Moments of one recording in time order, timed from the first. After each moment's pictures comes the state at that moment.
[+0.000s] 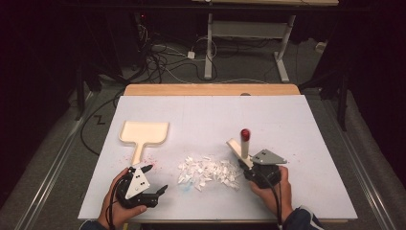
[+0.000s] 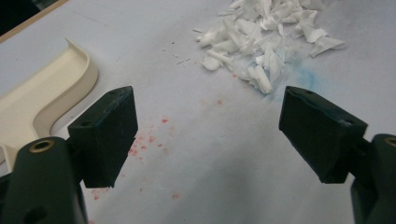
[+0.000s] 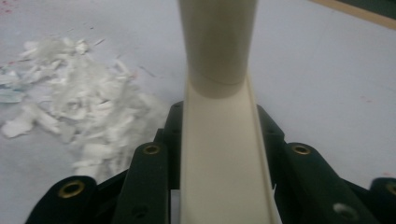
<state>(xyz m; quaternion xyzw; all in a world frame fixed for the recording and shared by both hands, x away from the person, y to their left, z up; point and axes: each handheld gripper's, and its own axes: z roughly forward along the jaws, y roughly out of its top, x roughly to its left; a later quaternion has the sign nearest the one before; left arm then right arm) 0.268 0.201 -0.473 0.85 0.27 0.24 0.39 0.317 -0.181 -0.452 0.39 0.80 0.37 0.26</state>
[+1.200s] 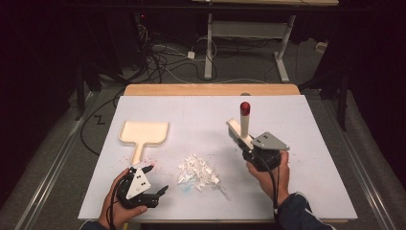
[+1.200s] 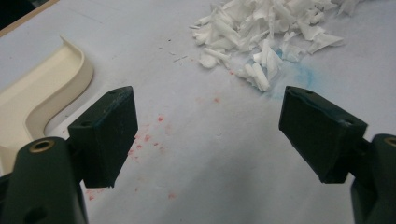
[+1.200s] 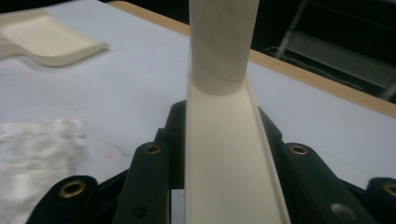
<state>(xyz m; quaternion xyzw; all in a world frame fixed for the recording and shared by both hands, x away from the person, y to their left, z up) 0.268 0.199 -0.475 0.85 0.27 0.25 0.39 0.348 -0.181 -0.413 0.38 0.76 0.41 0.34</state>
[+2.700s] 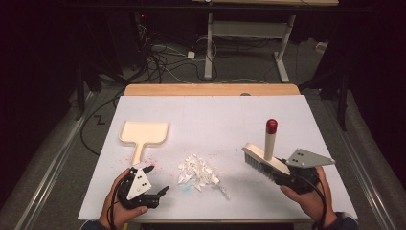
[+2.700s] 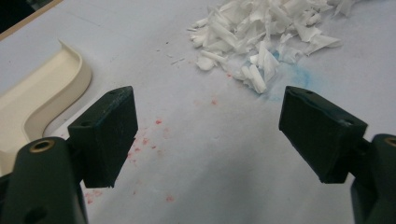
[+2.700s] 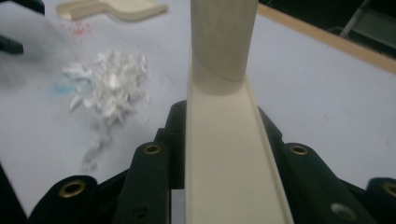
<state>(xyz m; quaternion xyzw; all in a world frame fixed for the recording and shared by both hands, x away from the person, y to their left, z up) 0.268 0.198 -0.475 0.85 0.26 0.25 0.38 0.288 -0.255 -0.391 0.32 0.82 0.41 0.22</state>
